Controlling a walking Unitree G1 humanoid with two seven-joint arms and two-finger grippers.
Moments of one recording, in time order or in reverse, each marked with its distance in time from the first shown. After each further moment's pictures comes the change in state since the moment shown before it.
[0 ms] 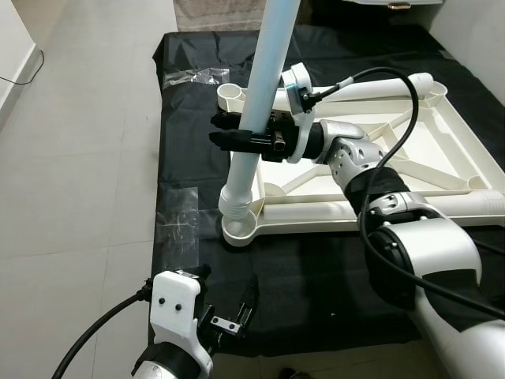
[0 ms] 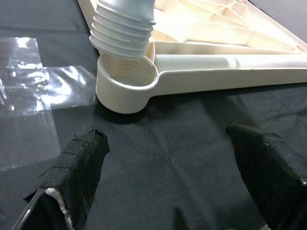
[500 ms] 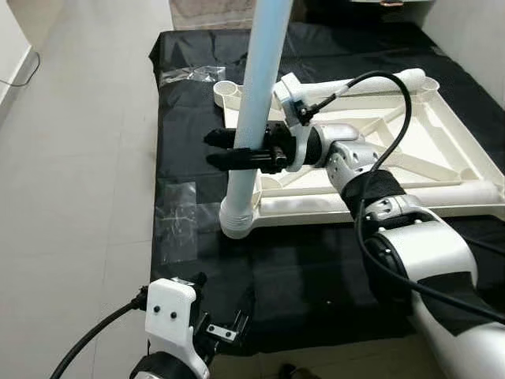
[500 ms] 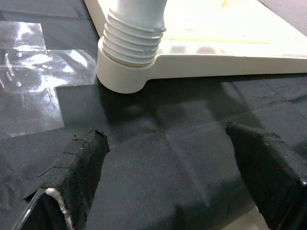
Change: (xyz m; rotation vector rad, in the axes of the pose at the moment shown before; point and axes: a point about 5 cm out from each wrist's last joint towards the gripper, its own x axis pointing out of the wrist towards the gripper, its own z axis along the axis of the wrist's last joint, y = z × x) left arm -0.008 0.001 -0.002 -0.006 0.029 0.026; right arm 0.008 0.006 -0.008 -0.067 0.100 0.099
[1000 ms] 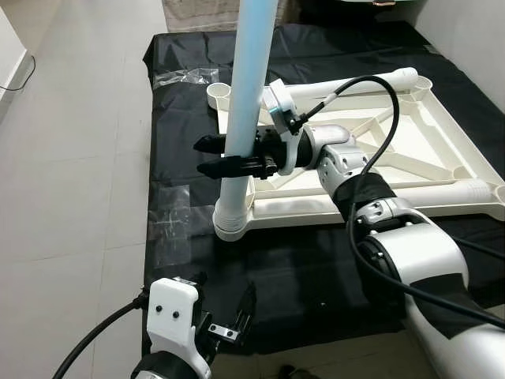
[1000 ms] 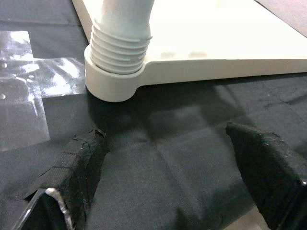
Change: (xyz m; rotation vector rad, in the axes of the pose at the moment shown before) left arm 0.002 -0.002 0.002 0.011 -0.013 -0.006; right arm 0.013 0.002 -0.002 -0.067 0.049 0.043
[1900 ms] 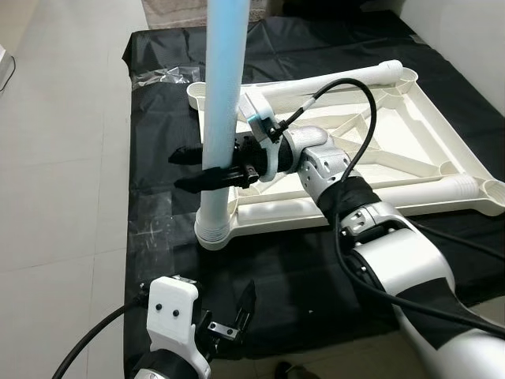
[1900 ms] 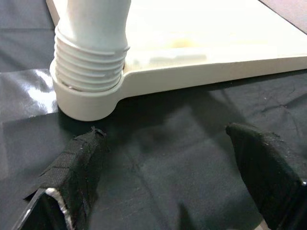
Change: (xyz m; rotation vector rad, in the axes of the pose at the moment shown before) left arm 0.002 0.000 0.002 0.007 -0.013 0.004; right arm 0.028 0.006 -0.004 0.006 -0.064 0.074
